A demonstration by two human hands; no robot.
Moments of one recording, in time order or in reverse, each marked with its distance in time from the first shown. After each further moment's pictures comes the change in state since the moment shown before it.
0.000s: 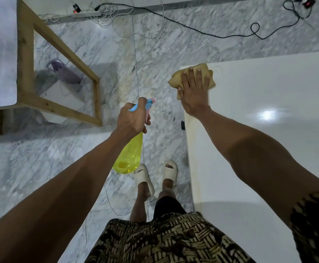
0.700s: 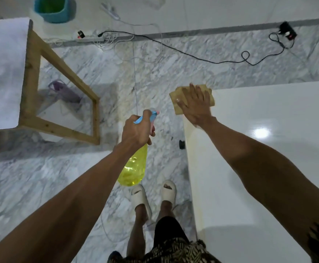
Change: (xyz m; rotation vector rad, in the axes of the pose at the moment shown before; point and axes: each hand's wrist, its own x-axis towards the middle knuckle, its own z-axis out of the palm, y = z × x) left_hand 0.030 0.027 0.001 -0.081 -0.037 0.057; right_hand 0.045 0.007 -0.031 0.118 -0.166 0.085
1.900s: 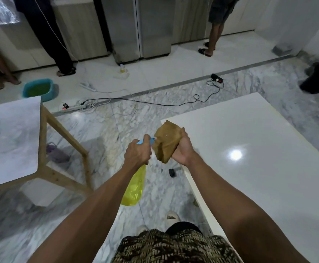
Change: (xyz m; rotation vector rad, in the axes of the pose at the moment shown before) left_hand -0.104 0.003 -0.053 0.335 -0.092 0.279; right_hand -0.208 -0.122 -0.077 2.227 0.037 0.465
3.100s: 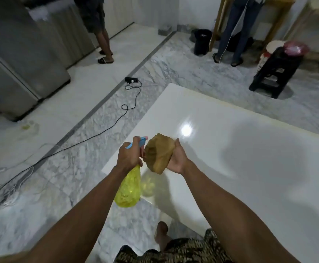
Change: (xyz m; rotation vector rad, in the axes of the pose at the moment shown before) left_hand 0.108 0.158 0.158 0.099 -0.591 0.308; right_hand 0.021 -0.114 -0.143 0.356 0.212 -0.289
